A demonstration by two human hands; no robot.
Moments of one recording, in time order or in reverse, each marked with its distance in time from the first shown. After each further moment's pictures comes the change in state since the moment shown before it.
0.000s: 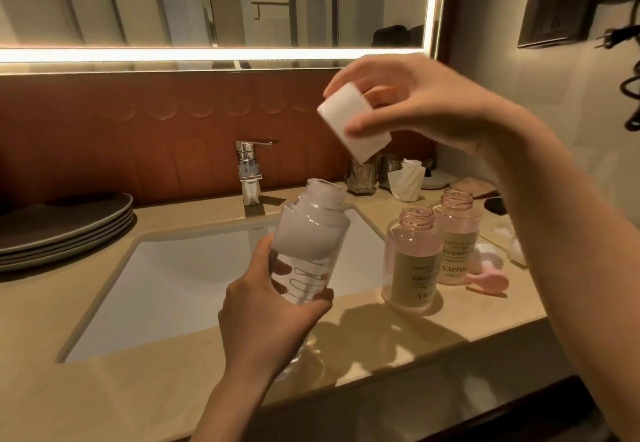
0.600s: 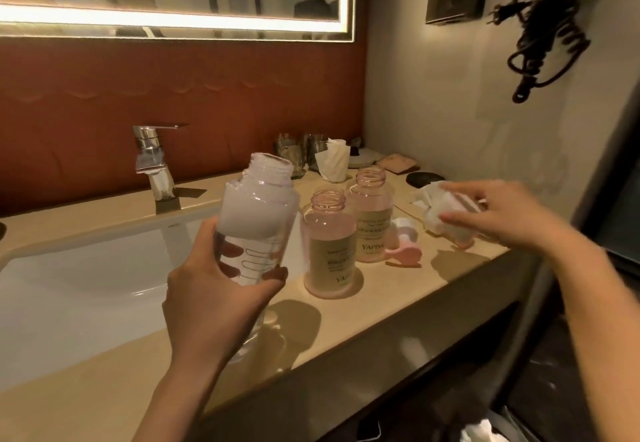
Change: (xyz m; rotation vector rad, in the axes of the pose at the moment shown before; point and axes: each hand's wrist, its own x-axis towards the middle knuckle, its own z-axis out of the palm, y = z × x) left_hand 0.011 0.013 0.051 -0.077 -0.050 0.089; right_hand -0.183 0.143 -0.032 -0.497 0.197 0.787
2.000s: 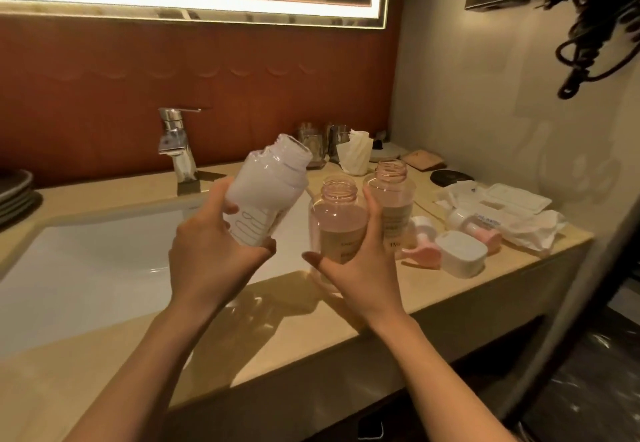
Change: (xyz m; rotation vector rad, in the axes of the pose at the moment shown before) left_hand 0.030 -0.011 -0.001 0.203 -0.017 0.040; right_hand -0.020 -0.111 0.149 0.673 0.207 -0.163
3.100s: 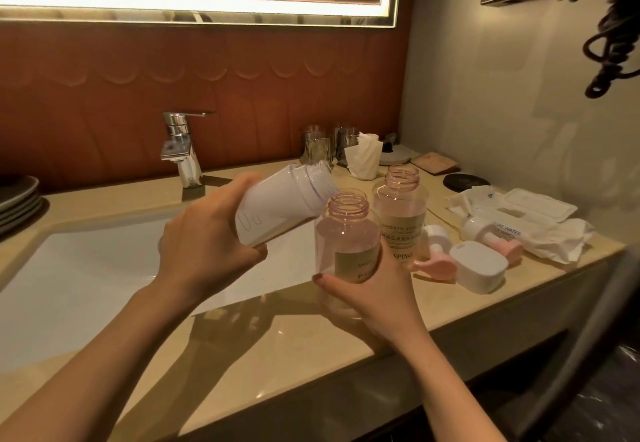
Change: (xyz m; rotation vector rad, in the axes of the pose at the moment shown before) left_hand 0.028 -0.009 -0.006 0.264 -0.082 0.250; right_hand 0.000 0.016 -0.008 0.183 -0.157 0.124
